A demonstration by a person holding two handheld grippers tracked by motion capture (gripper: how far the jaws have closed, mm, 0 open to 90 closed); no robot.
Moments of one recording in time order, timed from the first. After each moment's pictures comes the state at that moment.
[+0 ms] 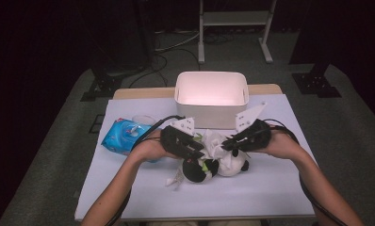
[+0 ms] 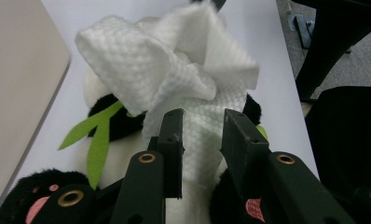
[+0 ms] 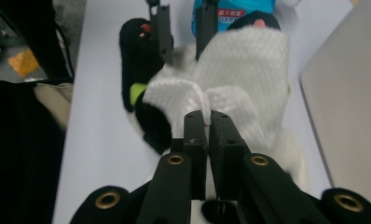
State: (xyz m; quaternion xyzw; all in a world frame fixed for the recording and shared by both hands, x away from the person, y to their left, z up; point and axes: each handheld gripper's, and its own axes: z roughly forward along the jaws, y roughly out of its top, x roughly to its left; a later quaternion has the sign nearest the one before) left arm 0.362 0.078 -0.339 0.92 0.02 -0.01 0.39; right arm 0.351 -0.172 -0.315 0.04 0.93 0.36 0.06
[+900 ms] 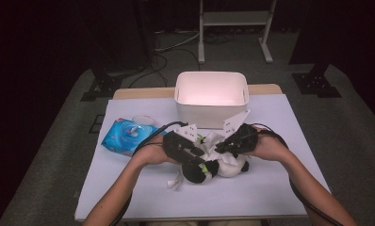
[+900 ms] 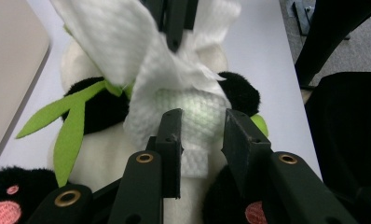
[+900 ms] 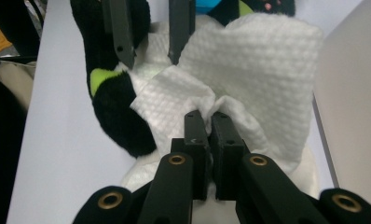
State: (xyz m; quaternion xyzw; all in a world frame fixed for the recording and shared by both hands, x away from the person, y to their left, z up) left arm 0.356 0.073 -0.352 0.93 0.01 -0.02 0.37; right arm 0.359 -0.156 -0.342 0.04 0.94 0.33 0.07
